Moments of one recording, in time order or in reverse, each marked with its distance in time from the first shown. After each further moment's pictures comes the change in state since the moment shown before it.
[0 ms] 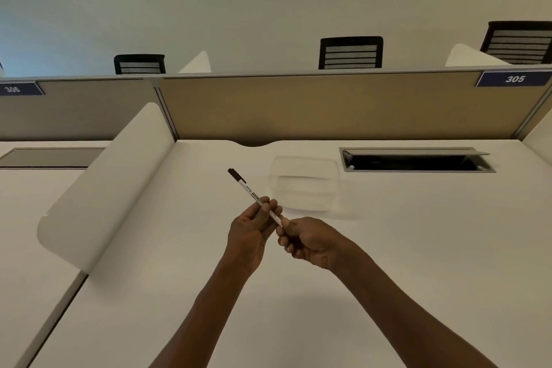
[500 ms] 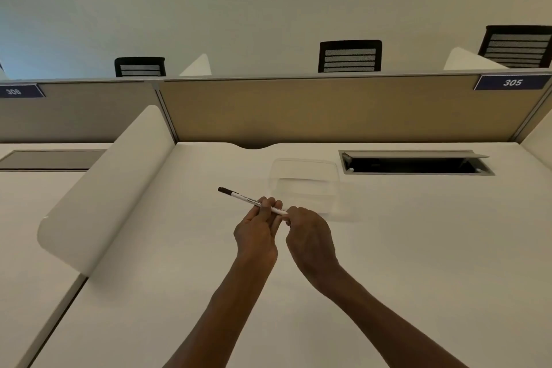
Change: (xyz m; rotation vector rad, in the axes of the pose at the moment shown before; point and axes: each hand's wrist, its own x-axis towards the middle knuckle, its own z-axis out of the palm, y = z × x) left_hand -0.010 -0.004 0.033 -0.125 0.272 0.019; right_hand 0.004 0.019 0.019 -1.204 0.834 -0.730
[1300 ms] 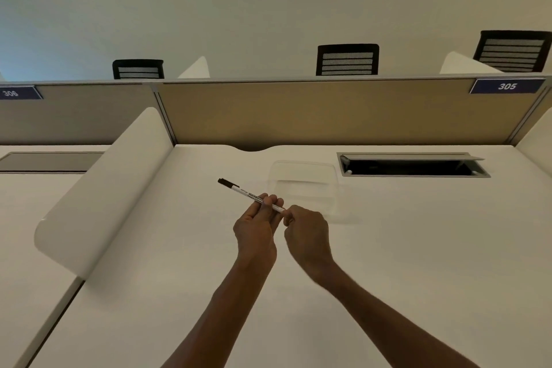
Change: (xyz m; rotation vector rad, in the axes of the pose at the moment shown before) left_hand -0.002 0.003 0.007 0.048 -0.042 0.084; right_hand 0.011 -0.012 -0.009 0.141 -0.080 0.215
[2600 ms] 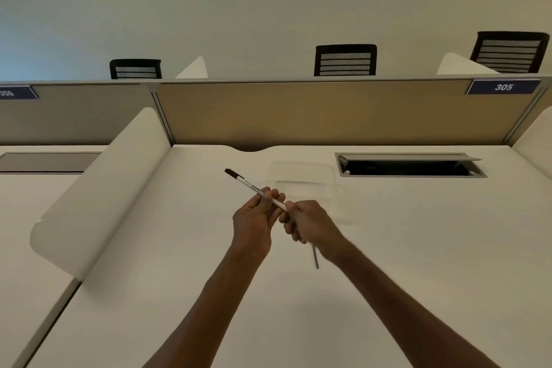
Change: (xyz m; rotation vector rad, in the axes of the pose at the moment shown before) left_hand 0.013 0.011 0.005 0.043 -0.131 -0.050; right_hand 0.025 0.013 -0.023 0.621 -0.419 0.234
